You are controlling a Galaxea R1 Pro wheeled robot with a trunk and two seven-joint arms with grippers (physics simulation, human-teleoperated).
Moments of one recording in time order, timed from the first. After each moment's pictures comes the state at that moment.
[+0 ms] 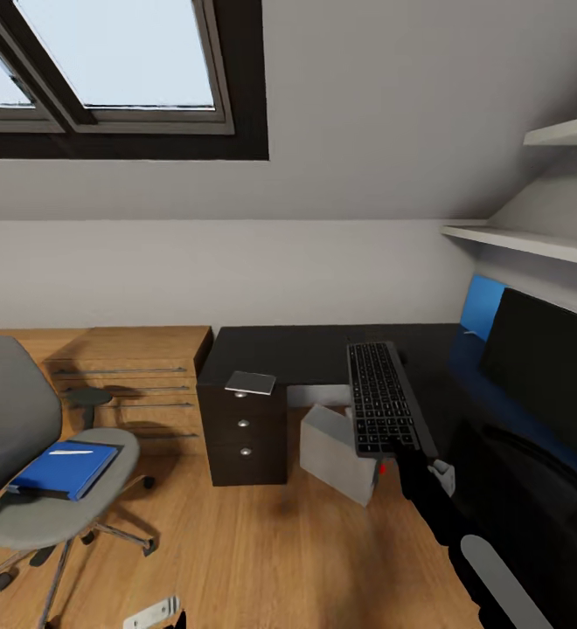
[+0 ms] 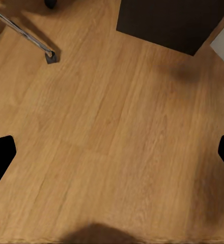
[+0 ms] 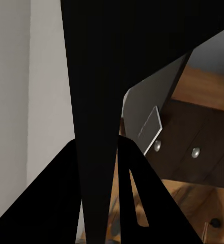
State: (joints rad) left arm 0.08 0.02 -0.14 -1.10 0.41 0.08 0.32; right arm -0.20 -0.21 0.22 -1.37 -1.57 0.01 0.05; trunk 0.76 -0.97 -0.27
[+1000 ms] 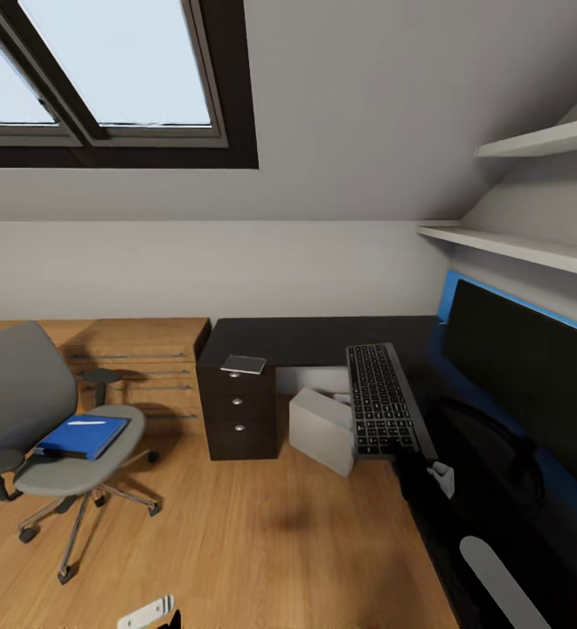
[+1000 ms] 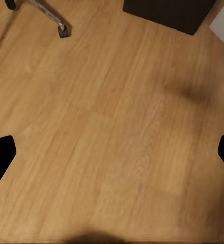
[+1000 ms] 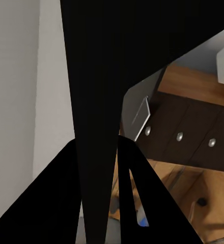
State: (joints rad) left arm 0.08 0.02 -0.12 -1.09 0.41 0.07 0.32; right arm -0.20 -0.21 0.22 -1.35 -1.57 0.01 0.06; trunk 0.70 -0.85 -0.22
